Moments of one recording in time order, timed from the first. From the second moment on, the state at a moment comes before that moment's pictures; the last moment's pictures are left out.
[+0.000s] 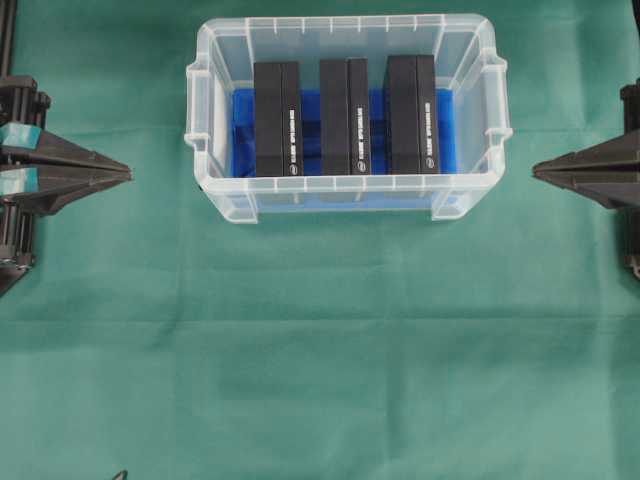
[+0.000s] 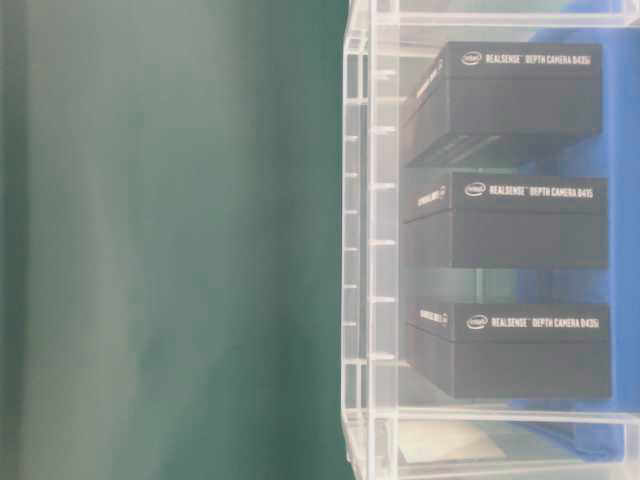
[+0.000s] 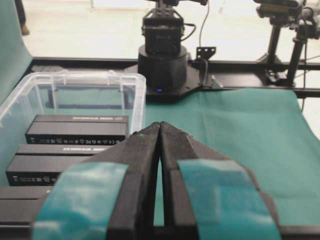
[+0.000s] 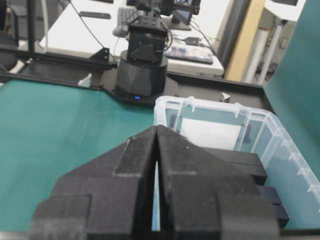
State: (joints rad) left arm 0.00 -0.96 1.17 0.00 -0.29 0.00; right arm 0.00 -0.96 1.17 0.00 -0.29 0.00
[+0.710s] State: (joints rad) left arm 0.00 -0.98 1.08 0.03 -0.10 -0.09; right arm 0.00 -0.96 1.08 0.00 -0.10 0.04
